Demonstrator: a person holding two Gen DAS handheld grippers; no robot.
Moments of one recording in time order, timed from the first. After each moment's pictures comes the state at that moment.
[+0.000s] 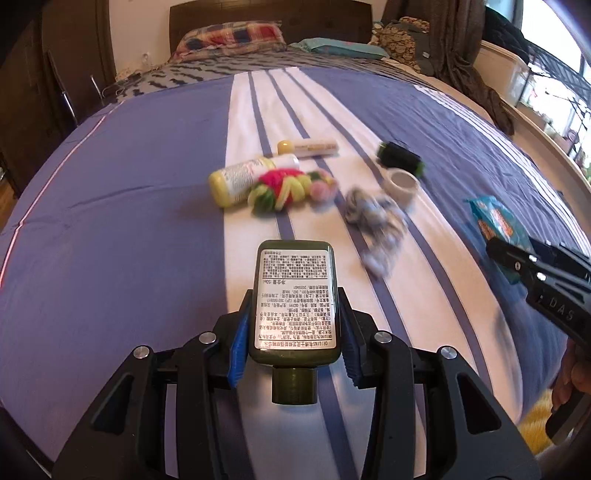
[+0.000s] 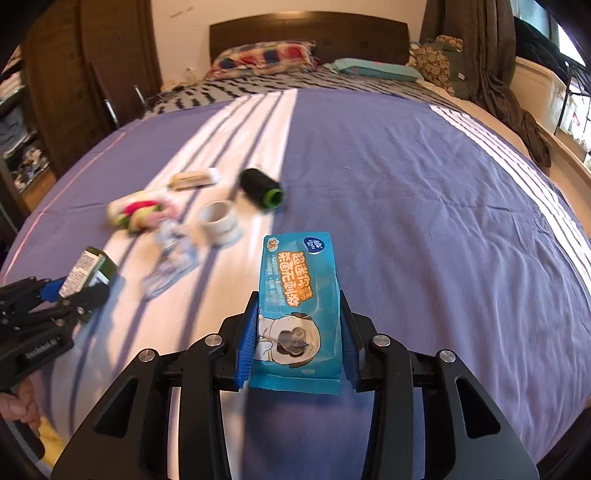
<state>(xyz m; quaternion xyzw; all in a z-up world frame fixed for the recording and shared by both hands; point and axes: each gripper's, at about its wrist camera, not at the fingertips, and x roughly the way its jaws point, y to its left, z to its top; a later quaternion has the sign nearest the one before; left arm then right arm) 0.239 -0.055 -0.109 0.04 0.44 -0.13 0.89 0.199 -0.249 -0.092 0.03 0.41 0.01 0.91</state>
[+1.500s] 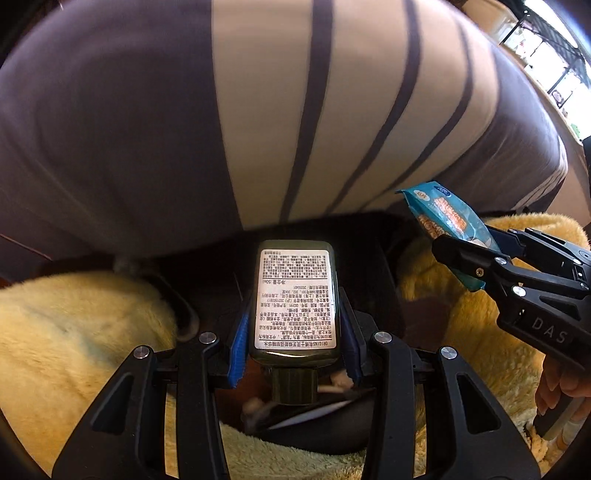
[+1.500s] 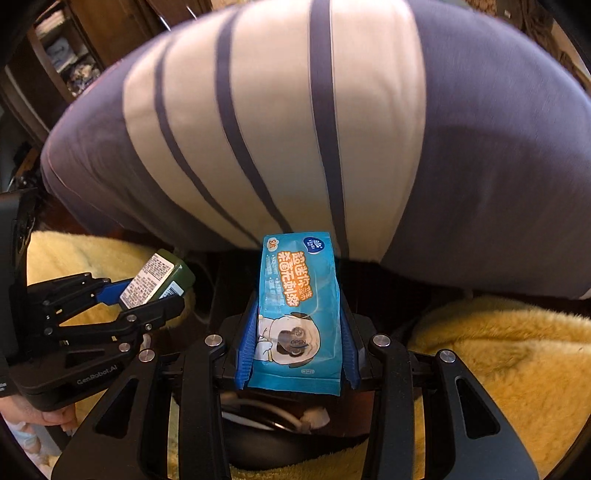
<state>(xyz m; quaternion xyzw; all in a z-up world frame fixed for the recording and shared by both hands) 0.014 -0.028 -0.261 0.00 0.59 -0.17 0.79 -0.017 -0.176 -0.232 0.04 0.56 0.11 0.82</state>
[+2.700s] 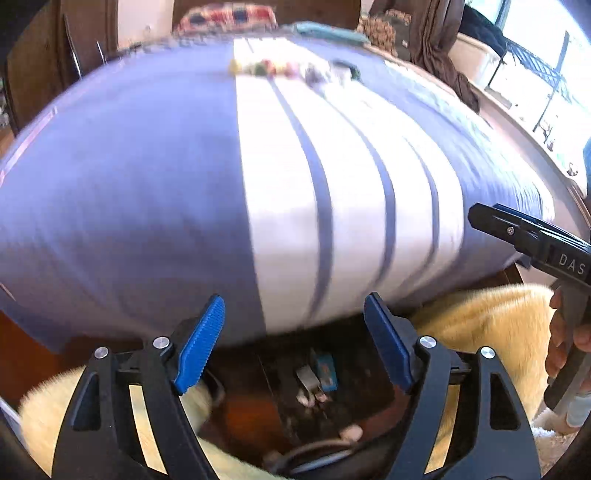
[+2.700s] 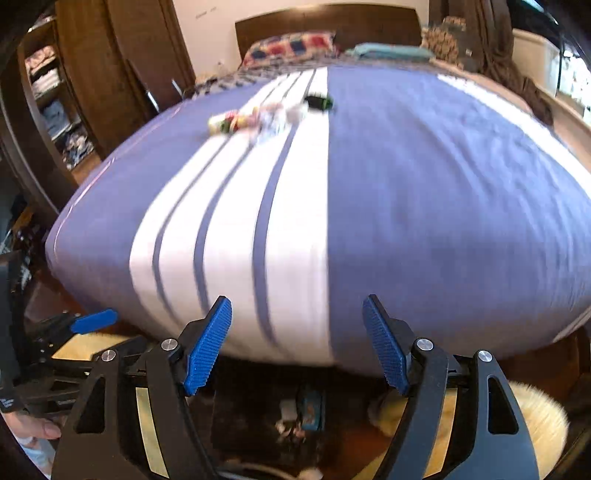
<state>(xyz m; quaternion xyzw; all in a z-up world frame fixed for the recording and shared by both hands) 0.046 -0.012 -0.139 0.01 0.46 -0.16 0.87 0.037 -0.233 -0.106 0.07 0.42 0.06 0.90</state>
